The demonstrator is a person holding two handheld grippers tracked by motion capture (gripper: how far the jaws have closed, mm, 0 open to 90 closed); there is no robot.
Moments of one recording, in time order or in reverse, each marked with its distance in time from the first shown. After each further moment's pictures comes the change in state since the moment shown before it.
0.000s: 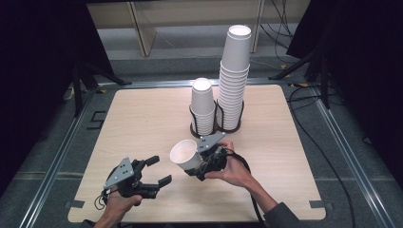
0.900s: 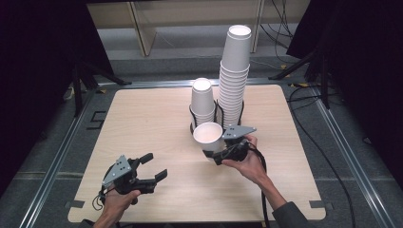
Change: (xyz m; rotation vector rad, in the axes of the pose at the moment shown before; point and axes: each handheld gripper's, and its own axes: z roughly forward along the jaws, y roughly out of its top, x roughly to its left) left arm 0.010 -0.002 -0.005 0.021 0.117 -0.019; right arm -0.041 -0.039 -0.044 -0.191 -0.229 0.162
